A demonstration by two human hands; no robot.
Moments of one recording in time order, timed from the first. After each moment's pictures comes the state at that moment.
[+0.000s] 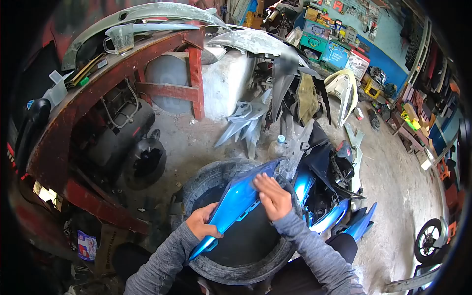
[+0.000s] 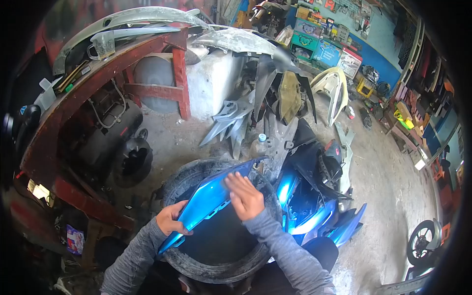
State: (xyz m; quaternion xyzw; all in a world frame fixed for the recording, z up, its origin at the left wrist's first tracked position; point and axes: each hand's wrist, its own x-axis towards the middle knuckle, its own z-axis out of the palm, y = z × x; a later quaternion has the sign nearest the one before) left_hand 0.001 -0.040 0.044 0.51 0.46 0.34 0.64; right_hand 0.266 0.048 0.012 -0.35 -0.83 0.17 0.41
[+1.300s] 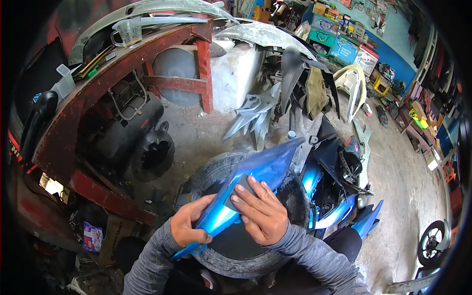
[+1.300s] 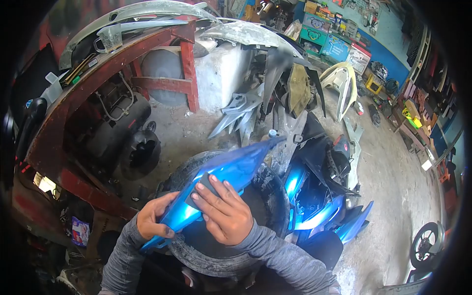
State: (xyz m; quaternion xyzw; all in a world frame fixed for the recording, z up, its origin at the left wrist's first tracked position) left_hand -0.022 -0.074 0.109 0.52 0.39 0.36 0.67; right_hand 0.222 -0.019 0.079 -0.23 -0.89 0.08 0.39
